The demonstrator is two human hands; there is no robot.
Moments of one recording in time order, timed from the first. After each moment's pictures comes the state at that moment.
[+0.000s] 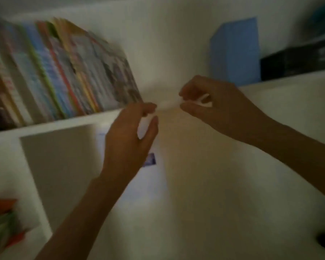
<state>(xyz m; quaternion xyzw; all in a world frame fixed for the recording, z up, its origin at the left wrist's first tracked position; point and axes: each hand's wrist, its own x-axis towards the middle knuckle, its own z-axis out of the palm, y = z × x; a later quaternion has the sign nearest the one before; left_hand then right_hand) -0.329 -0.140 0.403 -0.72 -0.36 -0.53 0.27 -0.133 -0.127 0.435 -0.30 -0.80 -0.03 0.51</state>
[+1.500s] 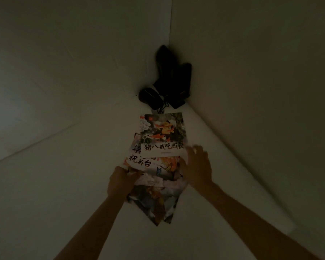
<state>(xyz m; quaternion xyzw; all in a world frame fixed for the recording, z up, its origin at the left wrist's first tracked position) 0.119 -0.056 -0.151 -0.49 -0.75 -0.03 -0.45 0.326 -0.107 -0.131 -0.83 -0.51 0.21 0.10</state>
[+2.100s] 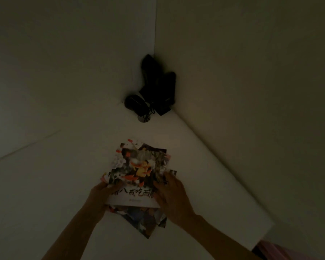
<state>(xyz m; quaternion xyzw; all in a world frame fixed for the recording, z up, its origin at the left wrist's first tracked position) 0.097 -0.068 -0.149 -0.26 -0.64 -0.21 -0.70 0.296 -0.166 -0.162 -0.72 -0.60 0.33 0.12</state>
